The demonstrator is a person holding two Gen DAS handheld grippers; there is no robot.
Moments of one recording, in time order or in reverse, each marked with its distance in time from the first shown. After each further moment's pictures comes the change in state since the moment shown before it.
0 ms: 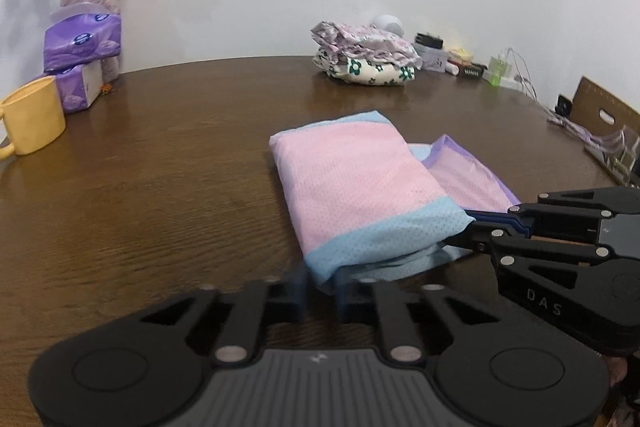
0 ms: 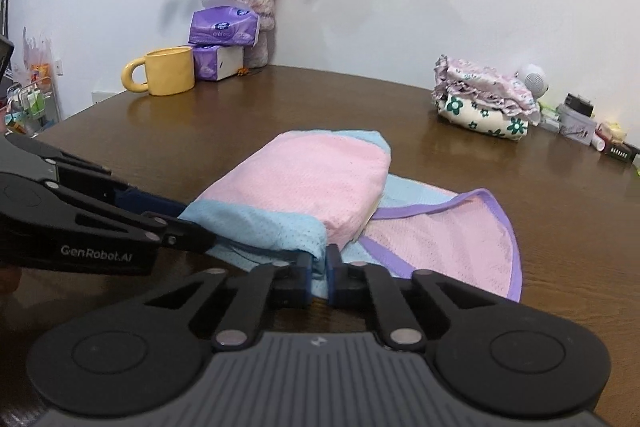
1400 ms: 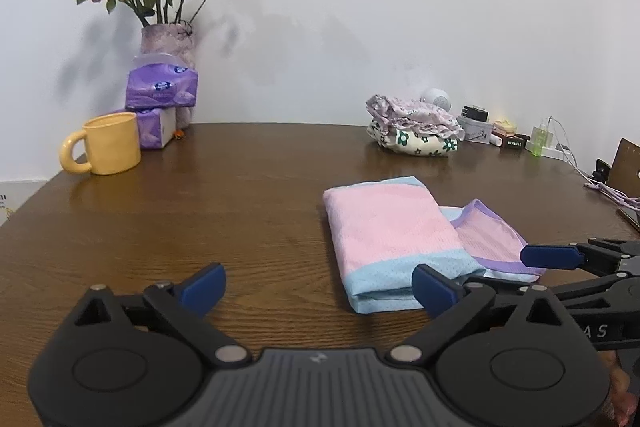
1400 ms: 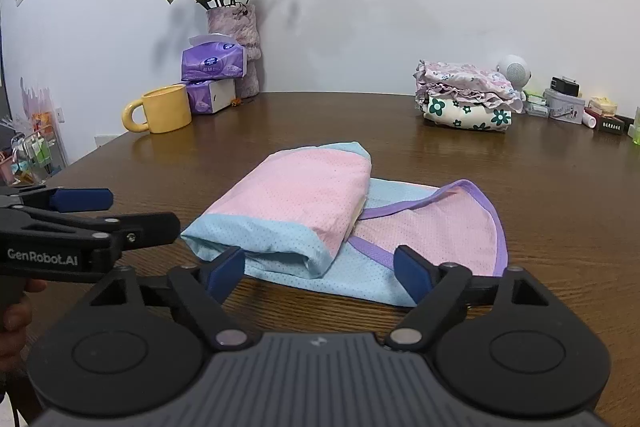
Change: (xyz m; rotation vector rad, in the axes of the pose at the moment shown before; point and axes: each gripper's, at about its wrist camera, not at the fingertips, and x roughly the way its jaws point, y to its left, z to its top) left arm -0.048 -0.008 -0.023 -0.067 -0.223 0.171; right arm -0.024 -0.020 -0.013 0.131 -0.063 0.046
